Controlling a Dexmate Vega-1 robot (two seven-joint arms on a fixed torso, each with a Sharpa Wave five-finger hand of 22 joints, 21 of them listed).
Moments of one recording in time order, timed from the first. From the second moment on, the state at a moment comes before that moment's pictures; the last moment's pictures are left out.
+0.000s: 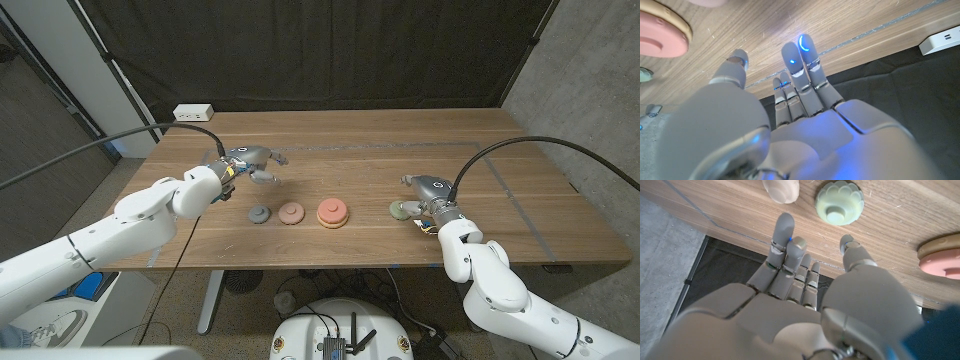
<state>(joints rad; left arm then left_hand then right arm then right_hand) 1.01 1.14 0.44 -2.11 0.43 0.27 -0.04 0.81 -0.02 0.37 -0.17 0.31 0.48 -0.01 0.20 0.21 0.50 -0.15 0.21 0.43 0.95 -0.14 1.42 0.46 0.68 -0.06 1.43 0.20 -1.18 -0.88 -0.67 -2.29 -0.90 -0.89 0.04 0.93 -0.03 0.44 -0.16 0.31 0.43 -0.09 0.27 0.25 0.47 -0.11 0.24 0.60 1.00 -0.16 1.31 1.20 0.90 -0.12 1.49 0.19</state>
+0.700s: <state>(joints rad) 1.05 1.17 0.42 -2.14 0.43 0.24 -0.08 0.81 -0.02 0.37 -0.16 0.32 0.48 -0.01 0.20 0.21 0.51 -0.15 0.21 0.43 0.95 -0.14 1.42 0.46 0.68 -0.06 1.43 0.20 -1.15 -0.89 -0.69 -2.28 -0.87 -0.89 0.04 0.93 -0.03 0.44 -0.16 0.31 0.43 -0.09 0.27 0.25 0.48 -0.12 0.24 0.60 1.00 -0.16 1.30 1.19 0.90 -0.12 1.49 0.18</state>
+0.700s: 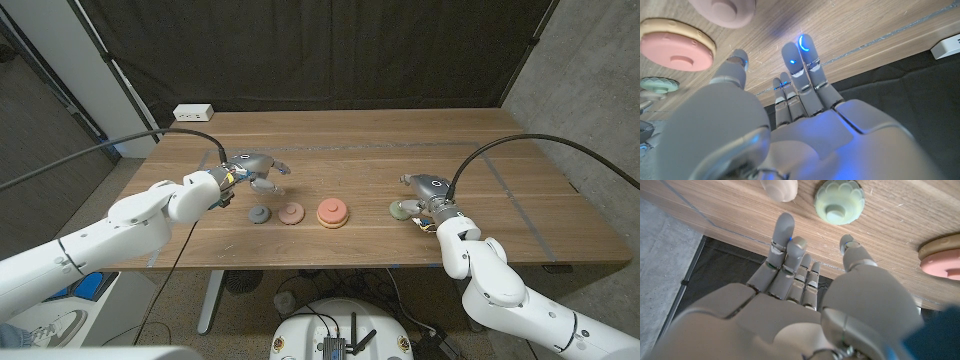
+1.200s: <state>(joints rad) 1.06 1.18 0.42 -2.15 0.43 0.22 -0.10 0.81 -0.02 0.37 -0.16 0.32 0.48 -0.01 0.20 0.21 0.51 -0.15 0.21 0.44 0.95 -0.14 1.42 0.46 0.67 -0.06 1.44 0.20 -1.13 -0.89 -0.70 -2.28 -0.87 -0.90 0.04 0.93 -0.03 0.44 -0.16 0.32 0.43 -0.09 0.27 0.25 0.48 -0.11 0.24 0.61 1.00 -0.16 1.30 1.20 0.90 -0.12 1.49 0.18</state>
